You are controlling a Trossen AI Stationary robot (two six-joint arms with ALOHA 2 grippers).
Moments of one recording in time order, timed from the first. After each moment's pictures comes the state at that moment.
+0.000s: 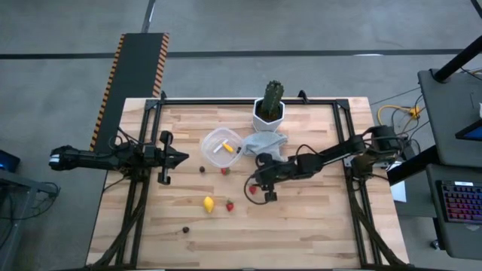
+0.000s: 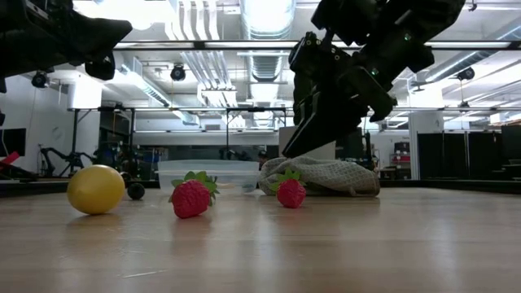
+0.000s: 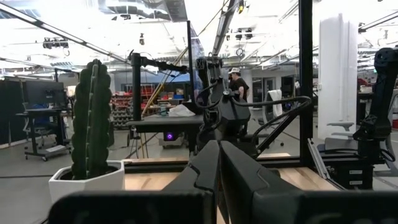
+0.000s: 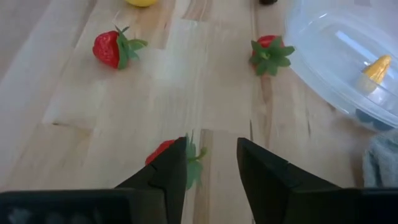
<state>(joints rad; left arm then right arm) -0.05 0.25 0.01 0.48 -0.06 0.06 0.14 1.71 0.86 0.11 0.07 -0.05</state>
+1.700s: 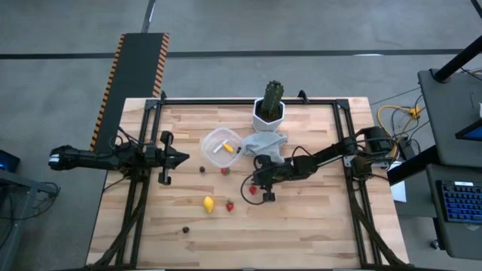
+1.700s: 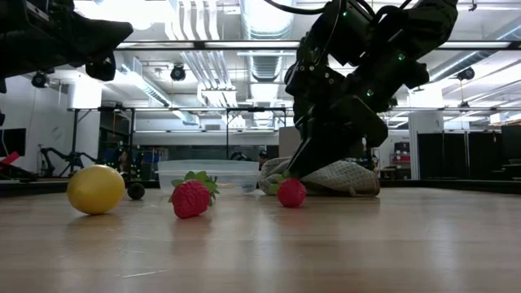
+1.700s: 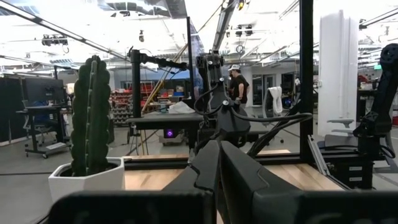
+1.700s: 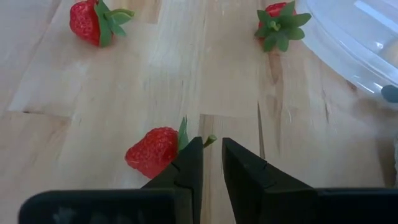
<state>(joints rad) -0.05 0.27 0.01 0.48 -0.06 0.06 0.12 1.79 0.86 0.15 0.07 -0.03</state>
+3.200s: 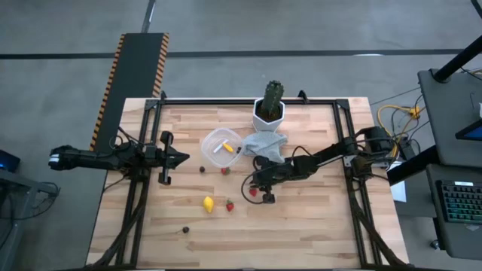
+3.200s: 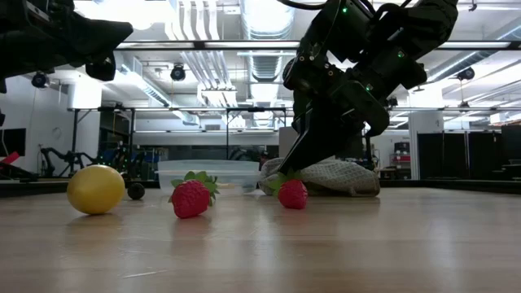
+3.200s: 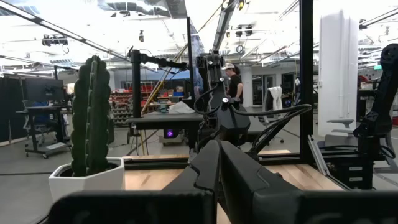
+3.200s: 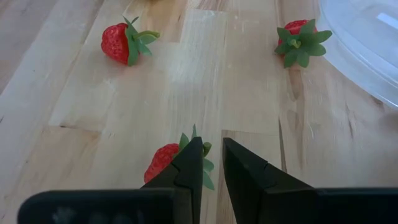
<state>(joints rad) -0.05 0.27 0.01 0.48 -0.06 0.06 0.12 1.79 0.86 0.19 -0.01 -0.01</state>
